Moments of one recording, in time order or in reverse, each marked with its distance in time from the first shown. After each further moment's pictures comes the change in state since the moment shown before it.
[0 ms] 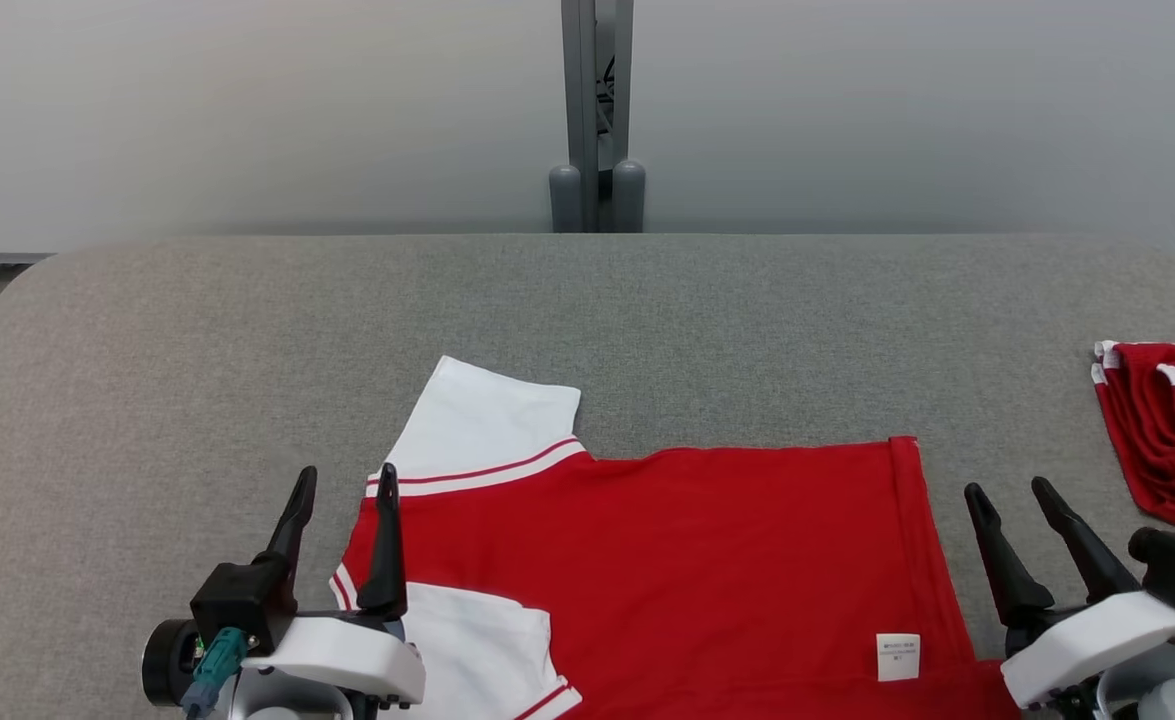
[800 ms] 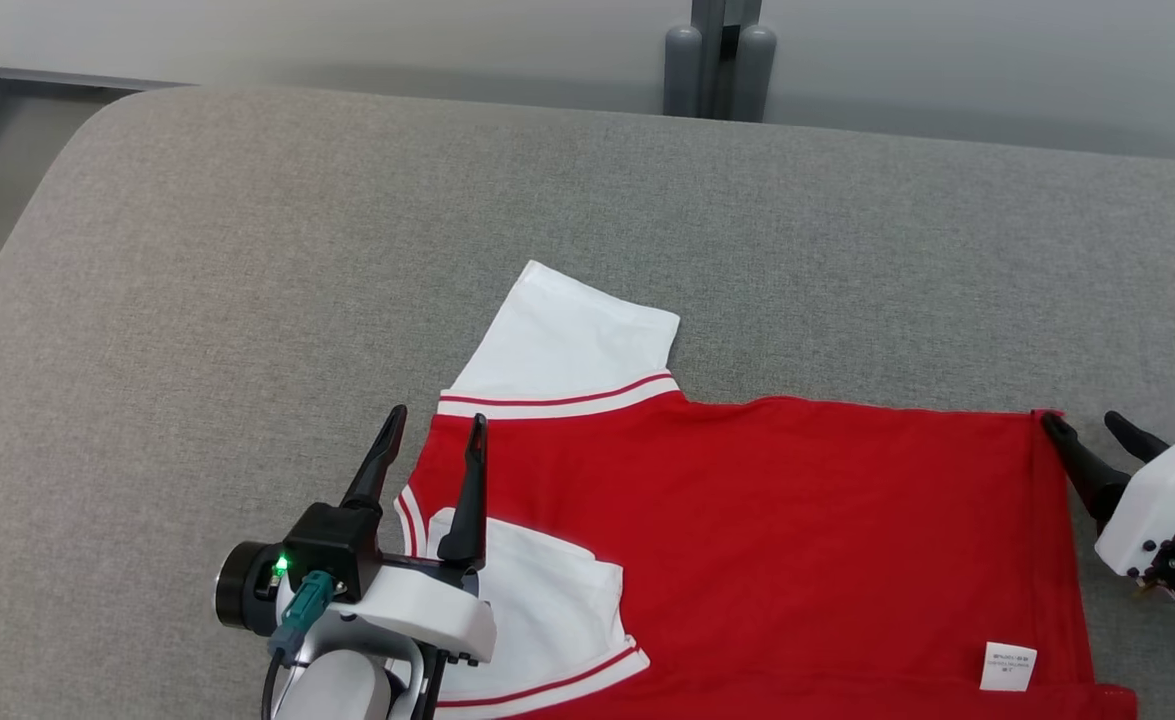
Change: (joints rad) left arm -0.122 0.000 -0.166 0.026 0.002 0.035 0.000; right arm -0.408 -0.268 0.421 0.320 0.474 0.000 0.239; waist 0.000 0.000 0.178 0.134
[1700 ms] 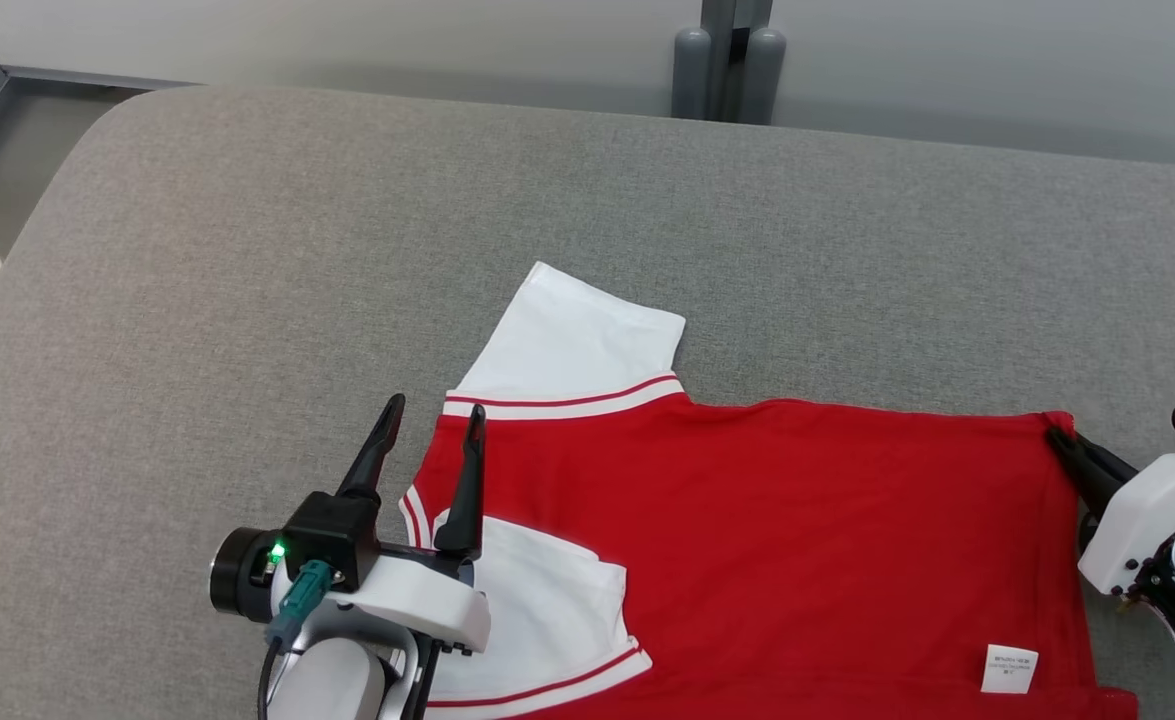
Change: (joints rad) left arm -0.017 -0.001 0.011 0.009 0.029 -0.018 0.000; right arm -0.091 -0.043 0.316 0.050 0.189 0.000 -0.123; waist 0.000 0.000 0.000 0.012
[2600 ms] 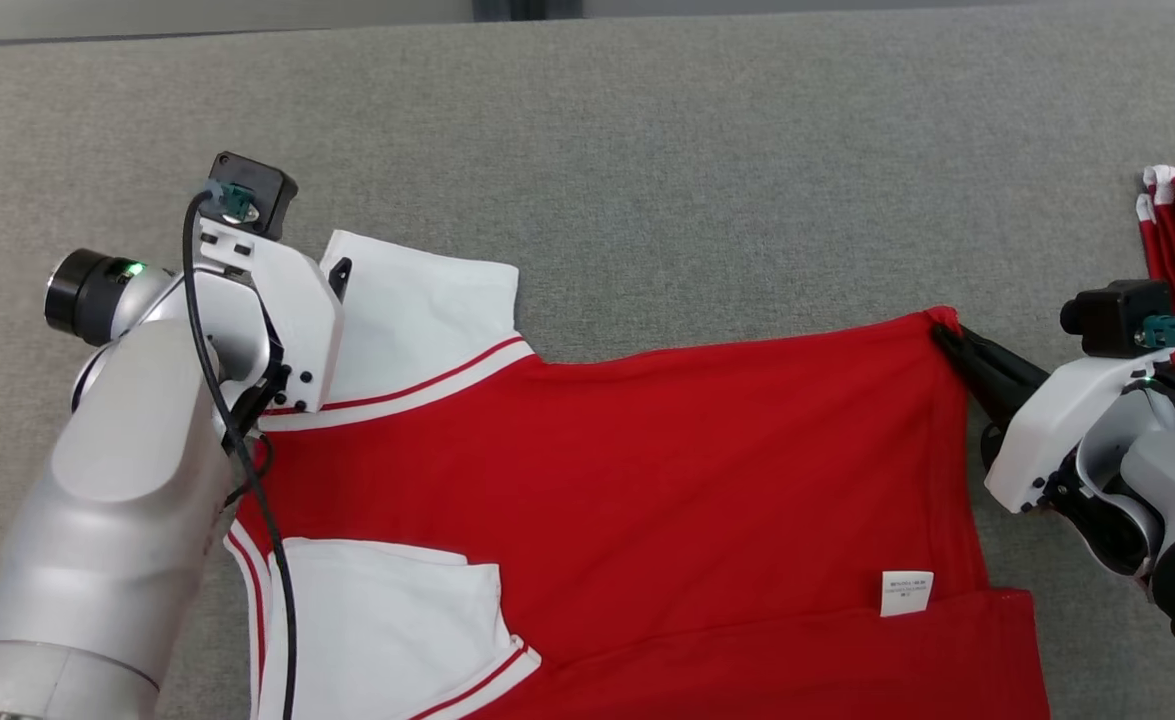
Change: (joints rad) left arm -0.624 0.164 -0.044 0.518 0.010 -0.225 0.590; right arm -0.233 0.054 0.247 -0.055 0.005 0.000 -0.087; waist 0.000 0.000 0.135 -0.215
